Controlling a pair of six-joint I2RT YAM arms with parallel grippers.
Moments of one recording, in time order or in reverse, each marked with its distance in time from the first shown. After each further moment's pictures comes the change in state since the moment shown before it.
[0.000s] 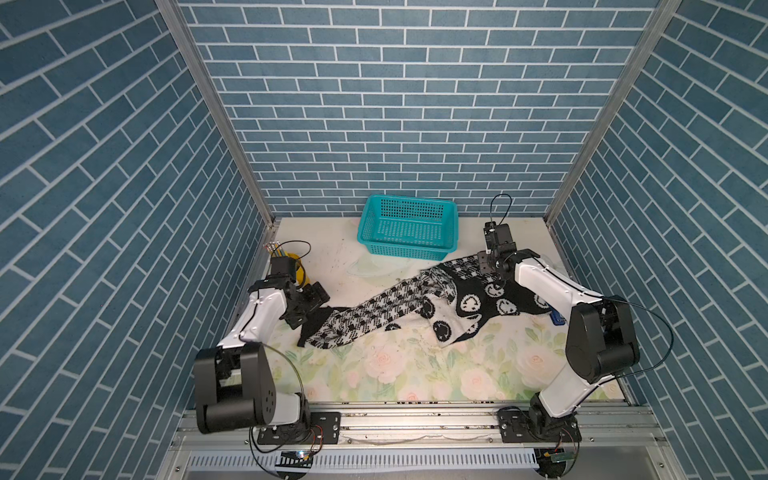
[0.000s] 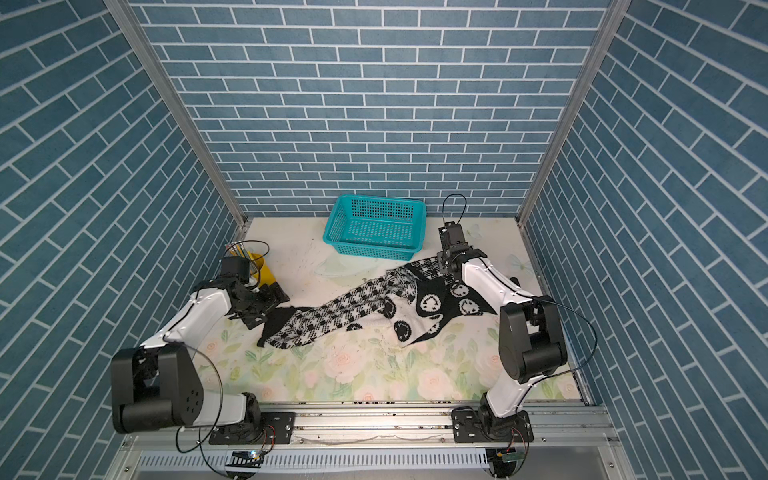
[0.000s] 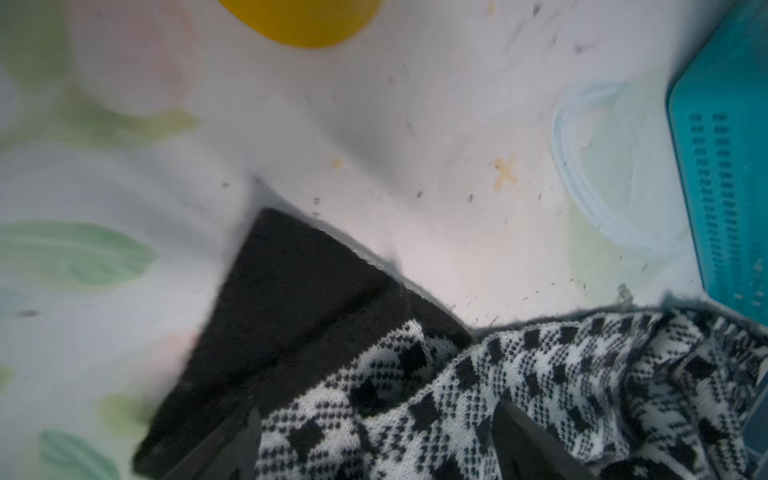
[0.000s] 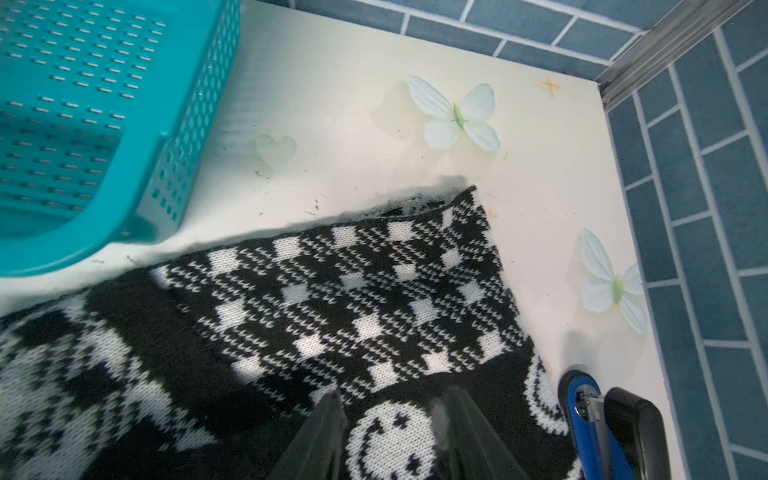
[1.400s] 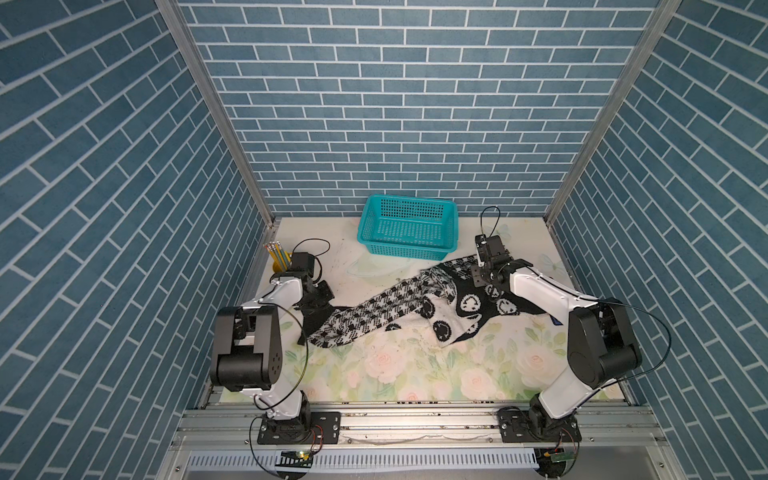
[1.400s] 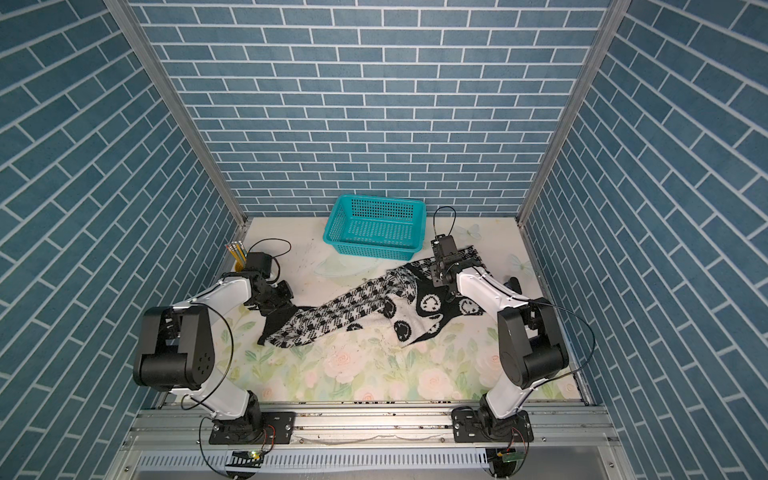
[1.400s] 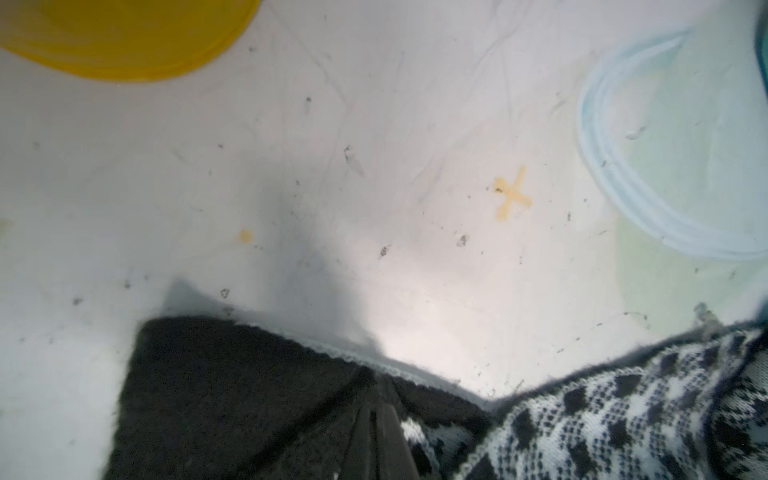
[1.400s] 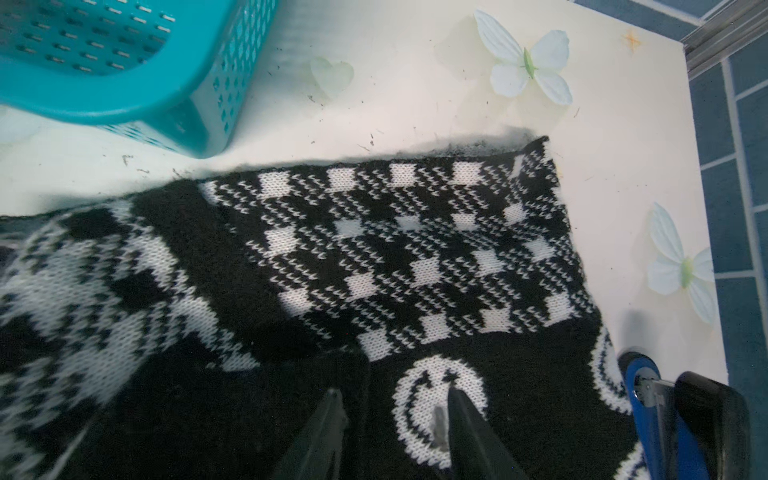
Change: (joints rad) left arm -0.080 0.182 0.049 0.135 -0.082 0.054; right arm 0.058 -0.028 -0.102 0.014 -0.042 0.009
